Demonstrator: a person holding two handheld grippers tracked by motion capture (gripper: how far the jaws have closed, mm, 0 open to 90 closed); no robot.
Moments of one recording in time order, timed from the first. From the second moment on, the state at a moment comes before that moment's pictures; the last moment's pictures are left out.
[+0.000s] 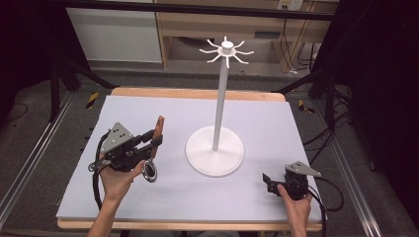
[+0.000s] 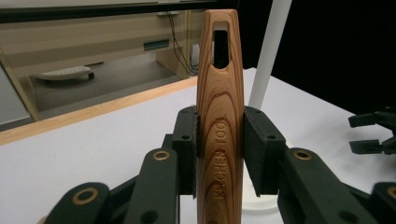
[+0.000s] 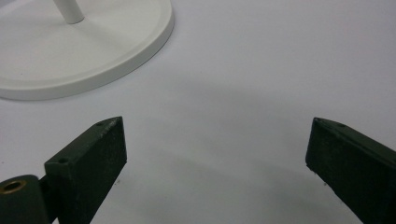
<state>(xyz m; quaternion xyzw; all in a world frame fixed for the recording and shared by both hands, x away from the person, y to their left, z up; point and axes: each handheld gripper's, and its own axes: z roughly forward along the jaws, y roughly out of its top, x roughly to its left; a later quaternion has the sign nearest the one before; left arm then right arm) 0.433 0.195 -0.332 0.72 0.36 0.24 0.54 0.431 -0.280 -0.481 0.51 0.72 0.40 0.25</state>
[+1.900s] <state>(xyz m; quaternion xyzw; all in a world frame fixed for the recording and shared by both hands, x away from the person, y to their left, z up) 0.438 0.153 -0.257 0.70 0.30 0.26 0.60 0.431 -0.280 -0.481 0.51 0.72 0.40 0.25</state>
